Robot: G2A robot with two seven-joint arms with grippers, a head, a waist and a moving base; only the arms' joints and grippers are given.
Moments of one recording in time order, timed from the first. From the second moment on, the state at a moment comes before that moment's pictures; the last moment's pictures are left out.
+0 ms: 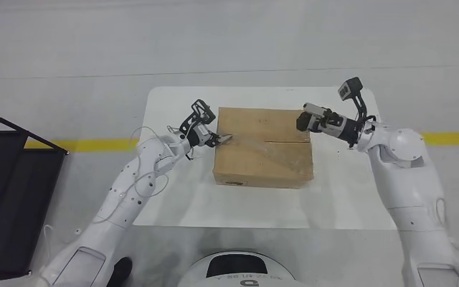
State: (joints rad) left arm 1.09 -1.23 -1.04 -1.31 1.34 -0.51 -0.12; right arm -1.24 -0.99 1.49 -1.49 0.41 -0.19 1.08
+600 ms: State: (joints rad) left arm 1.08 -1.23 -1.05 -1.31 1.32 -0.52 -0.11; right arm -1.37 -0.96 1.64 -1.59 0.30 -0.25 1.18
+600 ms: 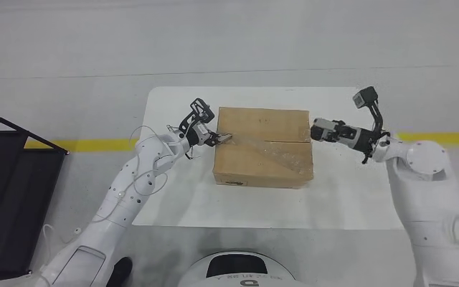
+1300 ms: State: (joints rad) left arm 1.08 -1.23 -1.05 -1.31 1.32 -0.52 -0.11; right arm -1.59 -0.92 1.75 -1.70 0.05 -0.15 1.27
